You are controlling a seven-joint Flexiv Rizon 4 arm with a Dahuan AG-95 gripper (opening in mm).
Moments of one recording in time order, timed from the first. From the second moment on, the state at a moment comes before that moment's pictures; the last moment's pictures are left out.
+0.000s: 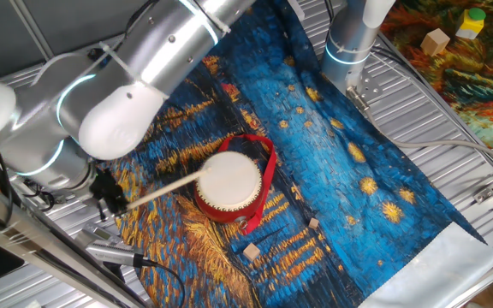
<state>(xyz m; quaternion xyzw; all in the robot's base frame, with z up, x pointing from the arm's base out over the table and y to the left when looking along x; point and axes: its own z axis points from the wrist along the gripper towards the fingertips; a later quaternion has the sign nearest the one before) 0.726 0.149 0.114 -0.09 -0.99 -0.03 0.10</state>
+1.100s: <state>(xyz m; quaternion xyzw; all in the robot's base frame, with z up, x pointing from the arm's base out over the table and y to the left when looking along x) 0.714 0.151 0.121 -0.07 -1.00 -0.03 0.01</state>
